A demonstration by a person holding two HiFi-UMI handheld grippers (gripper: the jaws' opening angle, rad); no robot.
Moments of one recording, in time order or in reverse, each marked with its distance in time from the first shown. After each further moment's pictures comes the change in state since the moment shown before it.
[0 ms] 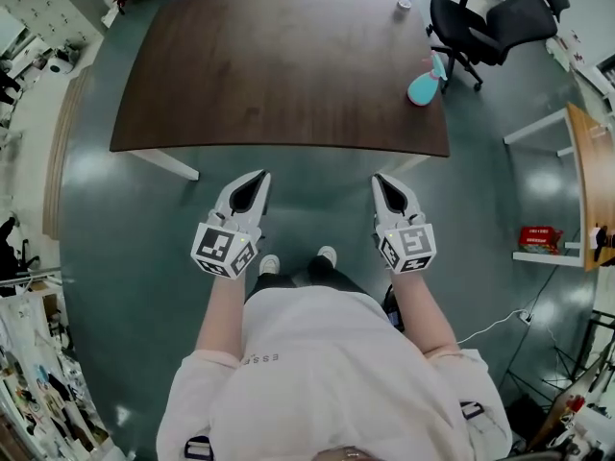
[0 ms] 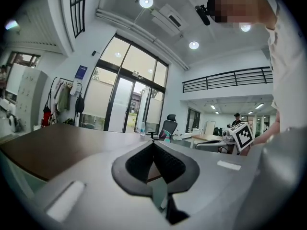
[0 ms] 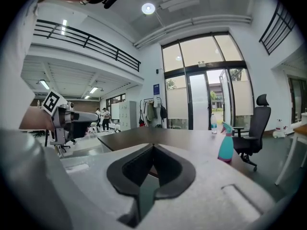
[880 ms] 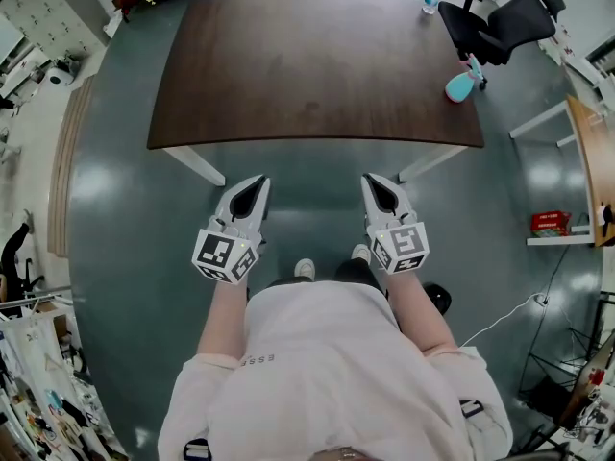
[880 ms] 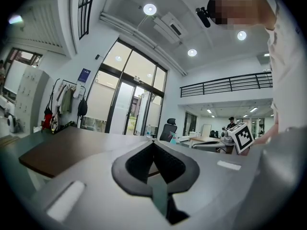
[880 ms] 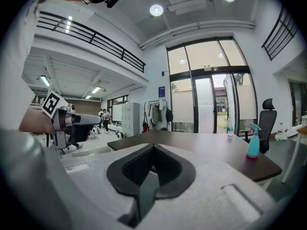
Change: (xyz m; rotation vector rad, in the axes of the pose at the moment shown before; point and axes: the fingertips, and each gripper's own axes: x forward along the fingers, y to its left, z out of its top) left arm -0.145 0.135 0.009 -0.007 -0.047 -0.047; right arm 0.072 0.208 0.015 -0.027 -0.036 -0.012
